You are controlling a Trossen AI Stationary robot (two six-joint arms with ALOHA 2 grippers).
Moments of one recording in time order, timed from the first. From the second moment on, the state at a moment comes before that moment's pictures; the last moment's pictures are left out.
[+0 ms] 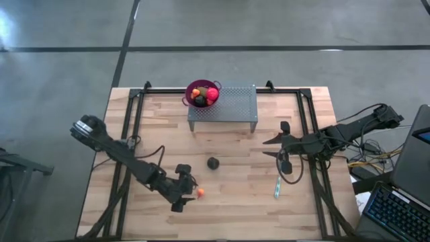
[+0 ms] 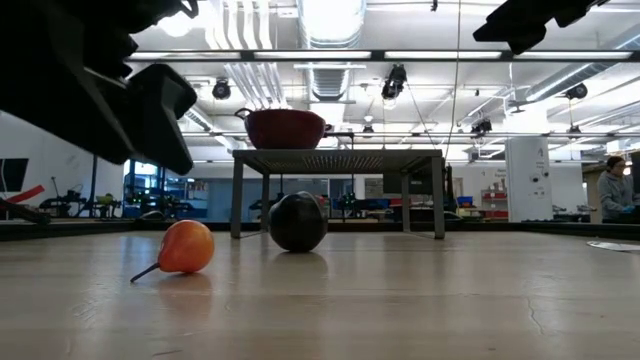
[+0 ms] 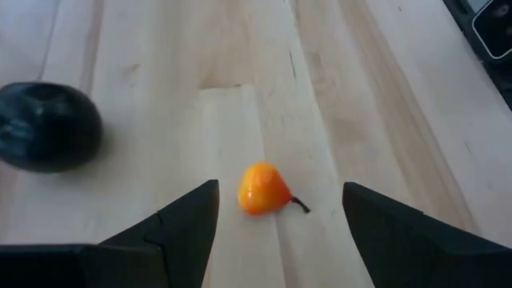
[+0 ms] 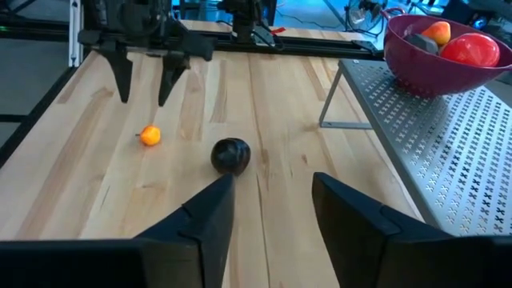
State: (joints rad) left arm -0.59 1.52 0.78 -0.04 -0.31 -0.33; right arm 0.38 0.78 0.66 -0.34 0.43 0.15
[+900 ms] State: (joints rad) left arm -0.59 1.77 0.80 0.17 -0.32 -0.32; right arm 0.38 0.79 0.66 -0.34 0.43 0.15
